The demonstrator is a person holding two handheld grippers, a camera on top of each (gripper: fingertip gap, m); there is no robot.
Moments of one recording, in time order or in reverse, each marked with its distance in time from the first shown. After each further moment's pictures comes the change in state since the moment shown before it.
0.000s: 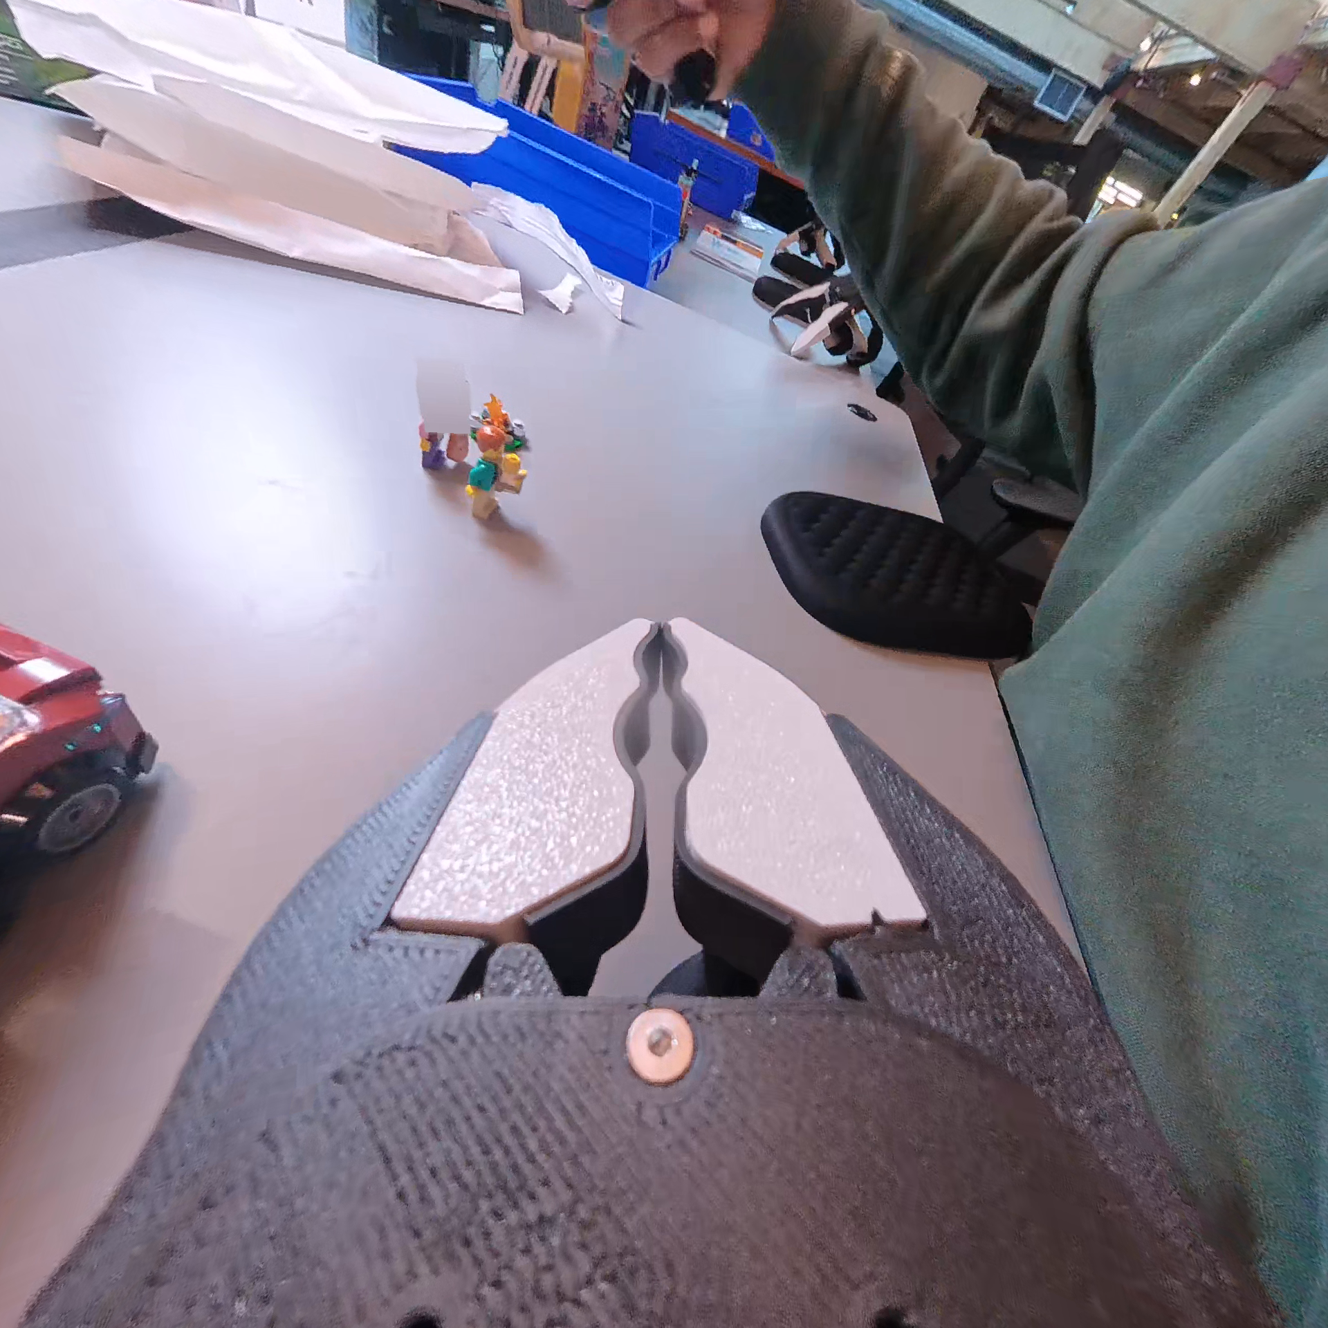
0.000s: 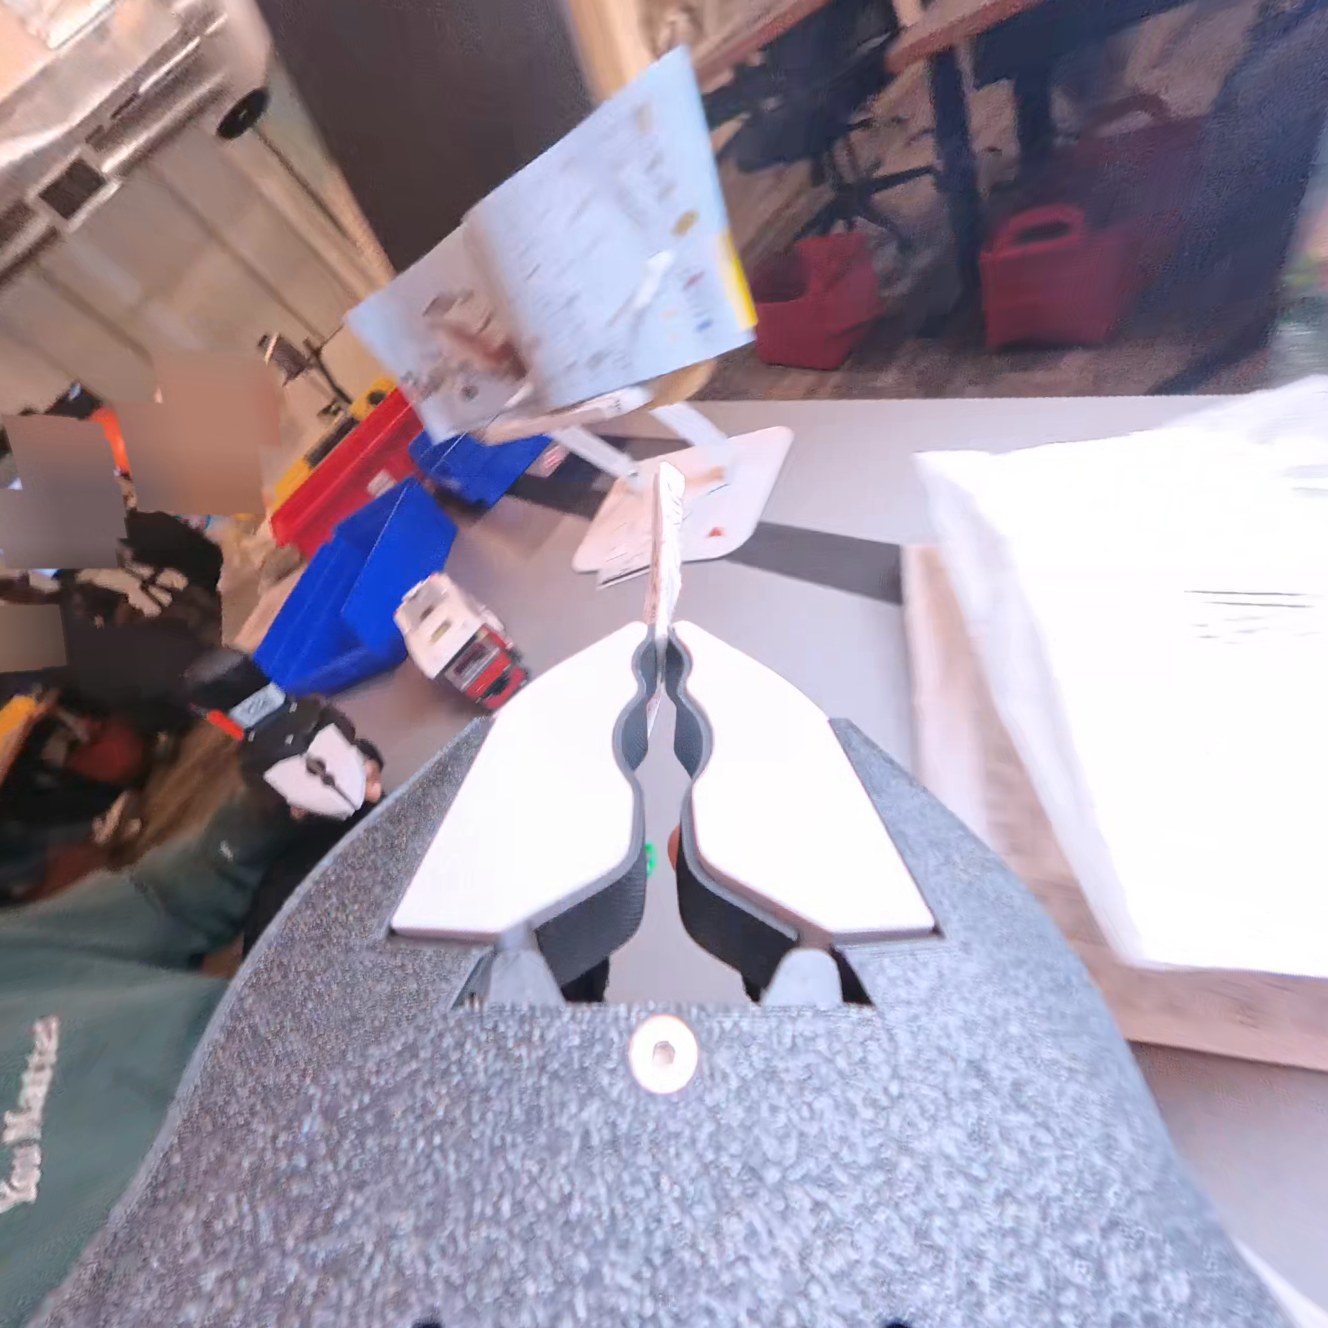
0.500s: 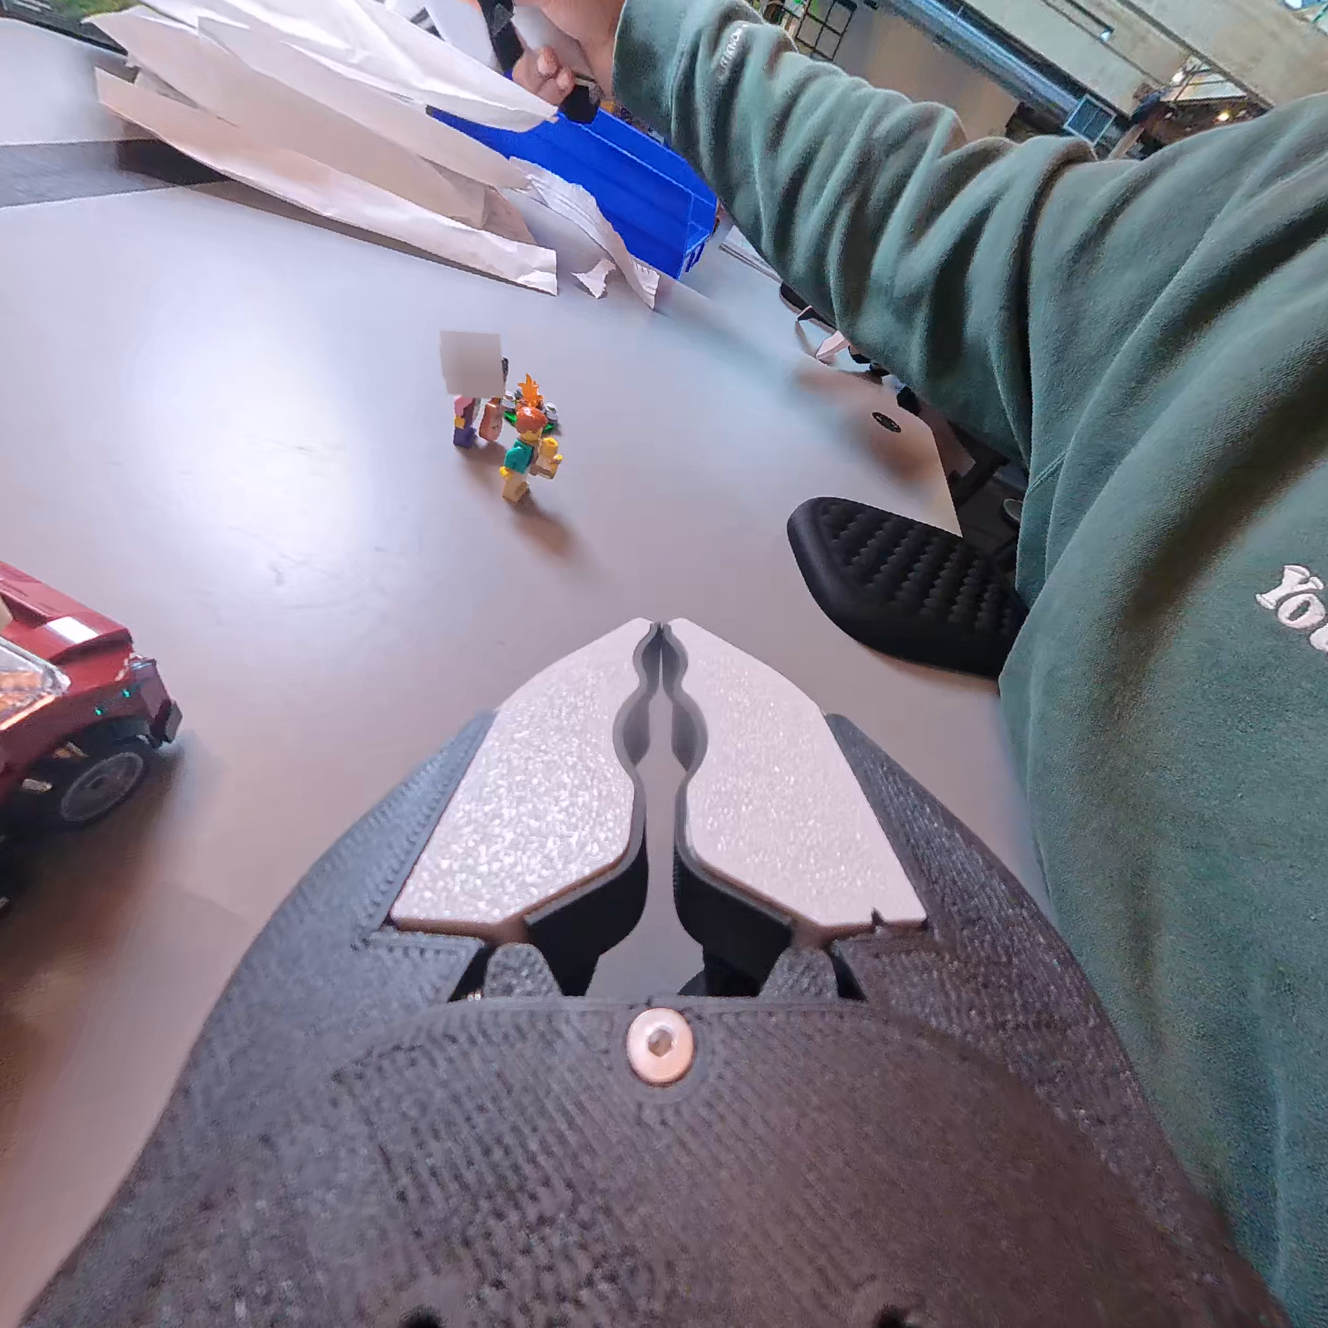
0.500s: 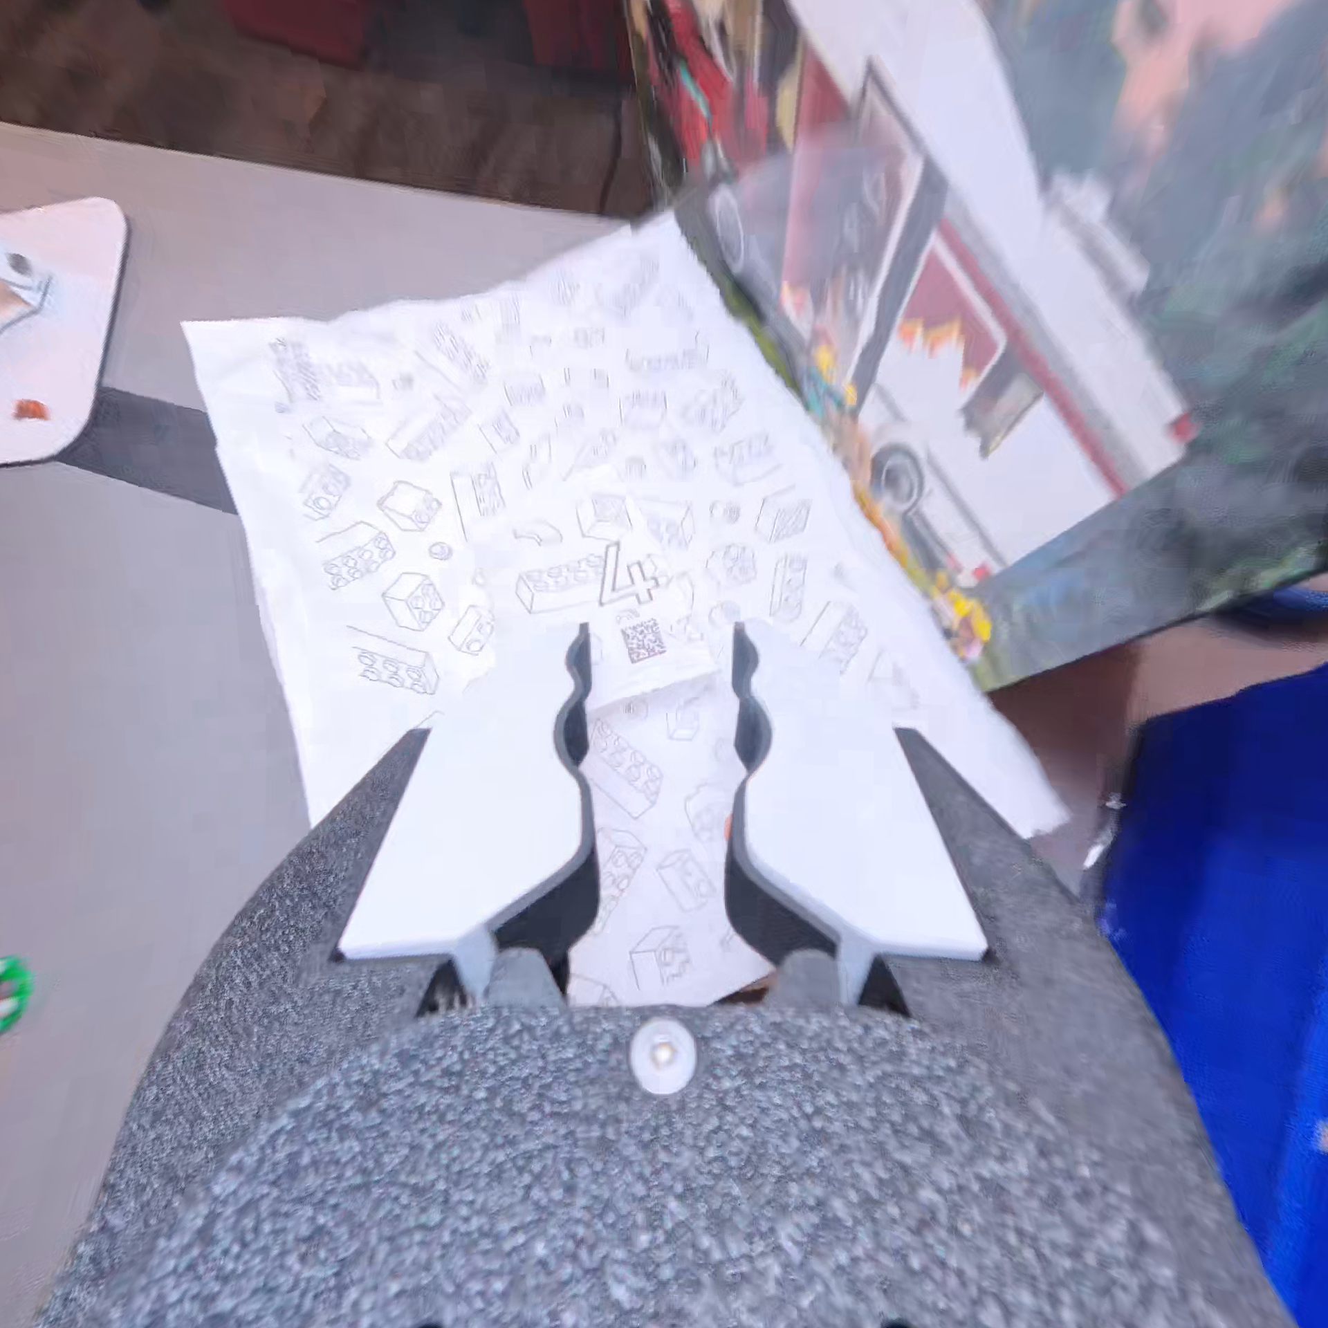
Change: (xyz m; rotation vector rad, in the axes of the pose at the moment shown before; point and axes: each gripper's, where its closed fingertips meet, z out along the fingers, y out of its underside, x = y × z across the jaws) left arm -0.014 0.002 0.003 -0.011 -0.024 -0.067; right arm 0.221 0.007 0.021 -0.310 0.572 -0.135
